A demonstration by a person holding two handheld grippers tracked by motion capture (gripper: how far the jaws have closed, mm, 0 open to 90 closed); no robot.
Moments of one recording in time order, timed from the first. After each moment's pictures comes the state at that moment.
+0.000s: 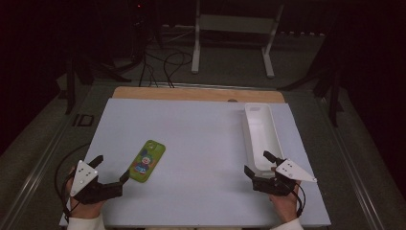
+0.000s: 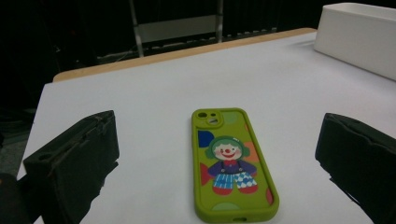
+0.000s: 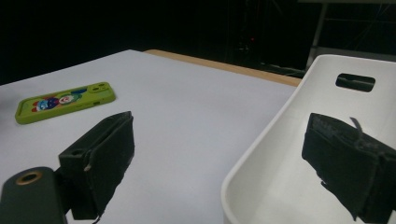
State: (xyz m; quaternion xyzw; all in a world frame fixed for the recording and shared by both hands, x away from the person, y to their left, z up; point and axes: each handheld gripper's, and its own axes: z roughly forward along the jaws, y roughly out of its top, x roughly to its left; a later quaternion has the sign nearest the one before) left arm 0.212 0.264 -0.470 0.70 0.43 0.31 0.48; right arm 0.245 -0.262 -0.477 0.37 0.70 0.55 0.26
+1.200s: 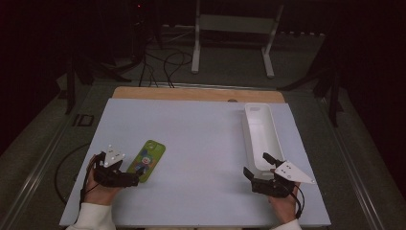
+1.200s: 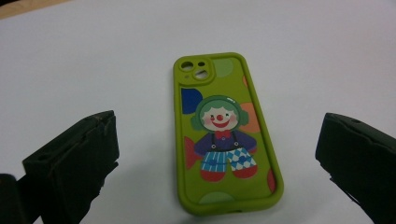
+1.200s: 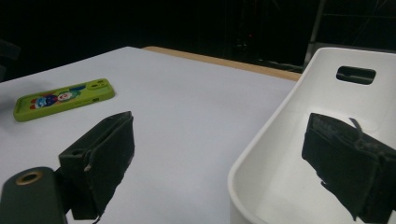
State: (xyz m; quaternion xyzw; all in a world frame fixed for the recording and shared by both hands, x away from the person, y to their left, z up) left arm 0.265 0.226 -0.471 0.79 0.46 0.23 0.34; right arm 0.241 -0.260 -0.481 0.37 0.70 0.55 0.27
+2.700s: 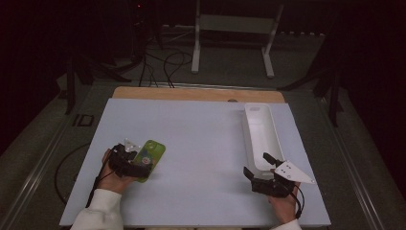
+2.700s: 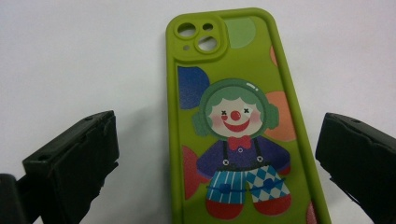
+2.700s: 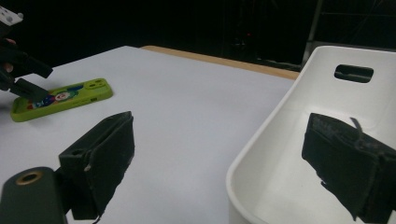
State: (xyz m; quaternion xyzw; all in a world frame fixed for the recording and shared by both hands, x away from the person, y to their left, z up) left arm 0.309 0.205 -0.499 0.82 0.48 0.18 0.26; right arm 0.242 -0.260 -0.481 0.38 0.70 0.55 0.27
